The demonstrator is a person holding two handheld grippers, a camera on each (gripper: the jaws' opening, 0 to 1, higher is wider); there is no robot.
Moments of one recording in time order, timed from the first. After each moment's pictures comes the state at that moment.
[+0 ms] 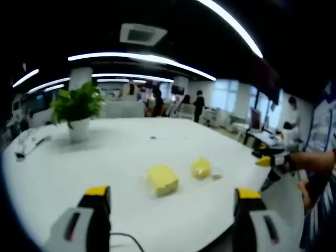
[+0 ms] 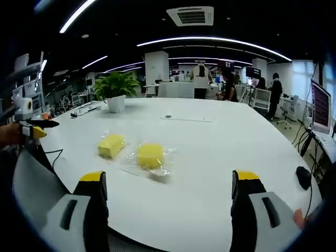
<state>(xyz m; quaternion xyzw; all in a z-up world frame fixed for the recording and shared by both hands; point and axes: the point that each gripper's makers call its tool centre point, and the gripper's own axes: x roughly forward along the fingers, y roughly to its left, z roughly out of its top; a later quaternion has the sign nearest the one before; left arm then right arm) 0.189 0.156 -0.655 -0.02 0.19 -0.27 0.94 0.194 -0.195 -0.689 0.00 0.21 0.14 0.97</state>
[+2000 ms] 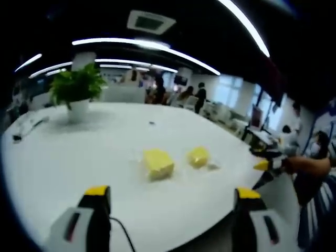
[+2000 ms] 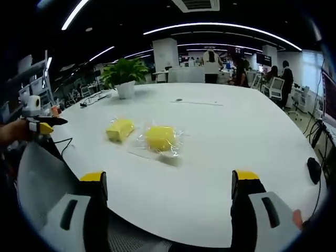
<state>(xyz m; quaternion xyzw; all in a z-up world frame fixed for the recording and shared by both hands) 0.168 0.146 -0.682 -0.05 0.24 -0.28 0.93 0.180 -0.177 -0.715 0.00 0.24 0.19 0.95</state>
